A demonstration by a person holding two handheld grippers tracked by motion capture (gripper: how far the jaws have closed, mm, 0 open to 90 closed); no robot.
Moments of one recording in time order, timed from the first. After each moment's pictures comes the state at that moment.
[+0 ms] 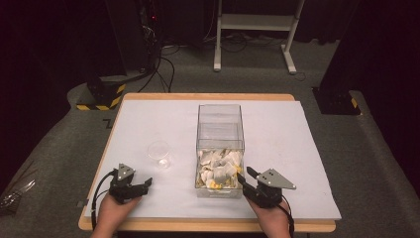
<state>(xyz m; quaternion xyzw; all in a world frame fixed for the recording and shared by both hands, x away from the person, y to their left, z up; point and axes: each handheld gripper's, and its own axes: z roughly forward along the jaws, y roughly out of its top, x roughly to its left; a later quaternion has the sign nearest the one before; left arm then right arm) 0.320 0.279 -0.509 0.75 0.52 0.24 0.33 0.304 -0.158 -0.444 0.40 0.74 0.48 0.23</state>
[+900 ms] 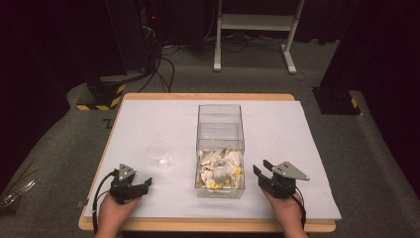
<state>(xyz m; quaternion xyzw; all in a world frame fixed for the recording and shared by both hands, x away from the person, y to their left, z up) 0.318 0.276 -0.506 0.75 0.53 0.24 0.32 0.338 -0.206 -0.468 0.43 0.73 0.46 0.26</state>
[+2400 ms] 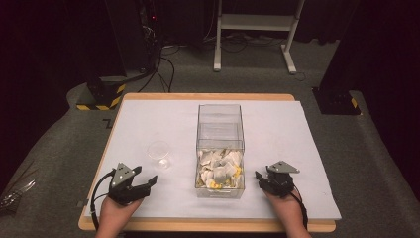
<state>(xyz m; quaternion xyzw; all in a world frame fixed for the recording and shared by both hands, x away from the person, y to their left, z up) 0.295 0.256 -0.459 0.74 0.46 0.24 0.42 0.360 -0.211 -0.502 0.46 0.78 0.35 0.23</state>
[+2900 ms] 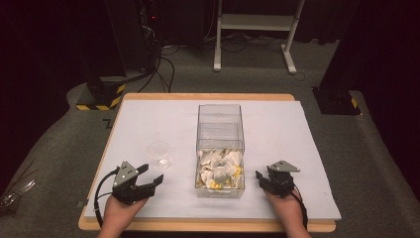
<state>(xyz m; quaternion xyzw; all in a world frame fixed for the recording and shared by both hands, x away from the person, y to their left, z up) 0.293 0.240 -0.444 0.75 0.43 0.22 0.46 0.362 -0.212 -0.502 0.47 0.78 0.35 0.23</state>
